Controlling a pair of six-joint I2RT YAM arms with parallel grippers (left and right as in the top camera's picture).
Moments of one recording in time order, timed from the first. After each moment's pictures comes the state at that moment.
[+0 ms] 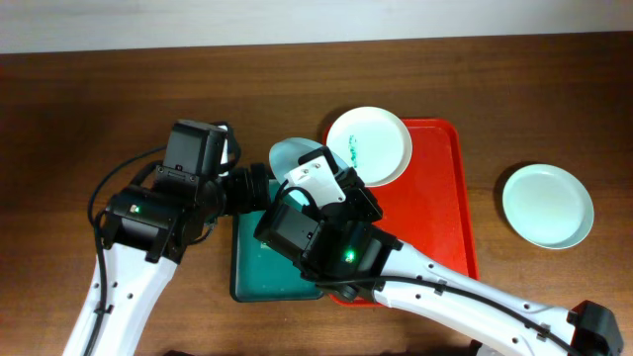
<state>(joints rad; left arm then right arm) -0.32 1.26 1.32 -1.06 0.00 -0.39 1.05 1.54 1.34 -0.89 1.05 0.32</state>
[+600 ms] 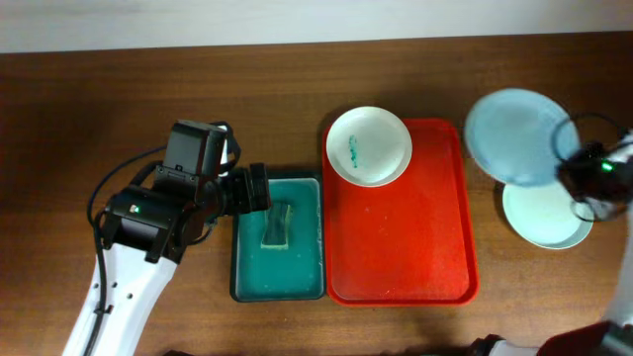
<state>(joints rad) -0.32 1.26 1.32 -1.06 0.00 -0.39 -0.62 1.46 1.36 -1.06 -0.31 0.42</state>
